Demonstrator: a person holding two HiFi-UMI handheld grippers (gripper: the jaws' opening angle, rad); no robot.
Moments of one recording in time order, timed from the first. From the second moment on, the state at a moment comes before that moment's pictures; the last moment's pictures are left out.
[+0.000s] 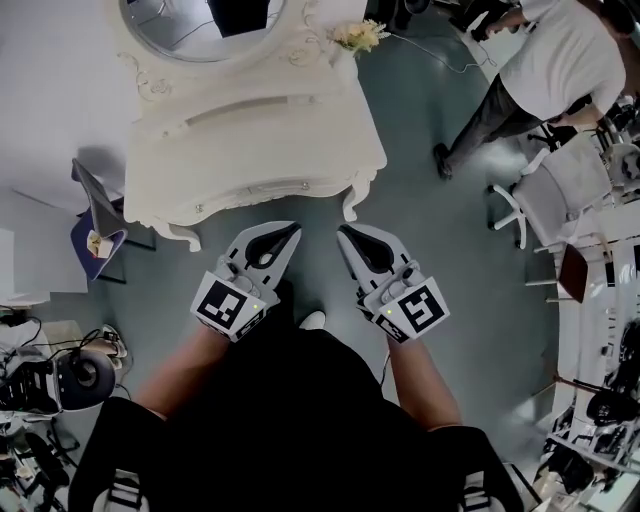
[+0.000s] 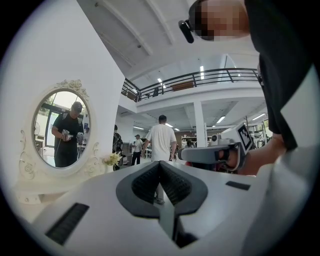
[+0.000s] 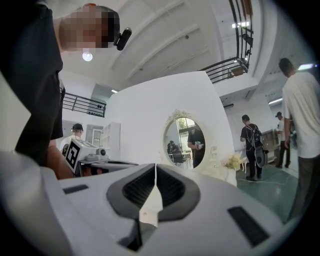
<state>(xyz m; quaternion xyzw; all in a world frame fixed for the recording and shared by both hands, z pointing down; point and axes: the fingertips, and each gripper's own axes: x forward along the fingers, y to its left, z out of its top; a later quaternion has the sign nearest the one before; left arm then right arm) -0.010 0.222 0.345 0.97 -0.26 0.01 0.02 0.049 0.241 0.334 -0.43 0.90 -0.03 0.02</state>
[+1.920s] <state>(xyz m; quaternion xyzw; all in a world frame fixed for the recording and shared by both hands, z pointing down) -0.035 -0.106 0.391 0.98 -0.21 0.01 0.05 0.053 -0.107 0.438 -0.53 0.83 -0.14 -0.07</state>
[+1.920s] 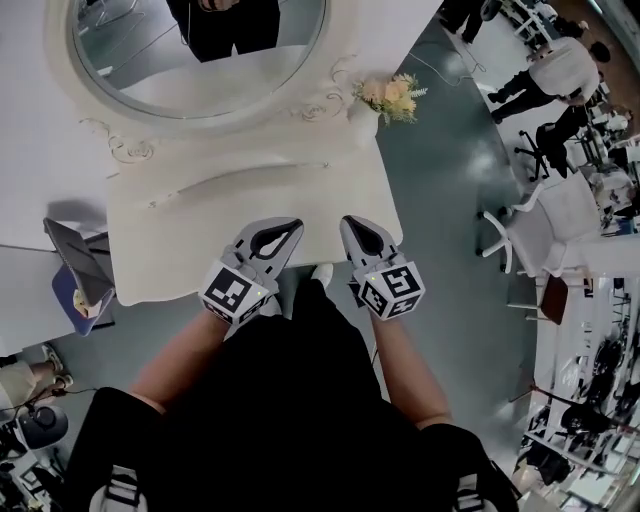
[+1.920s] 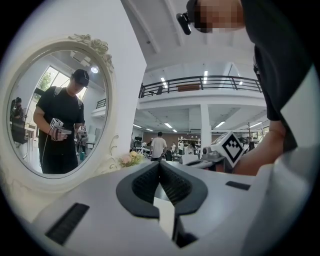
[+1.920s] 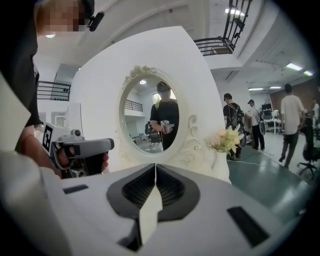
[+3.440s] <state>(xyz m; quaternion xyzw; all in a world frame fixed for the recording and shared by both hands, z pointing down) 0.014 -0.235 0.445 0.94 -0.33 -0.02 0.06 0.115 -0.283 0.681 -0.53 0.77 -0.25 -0.25</state>
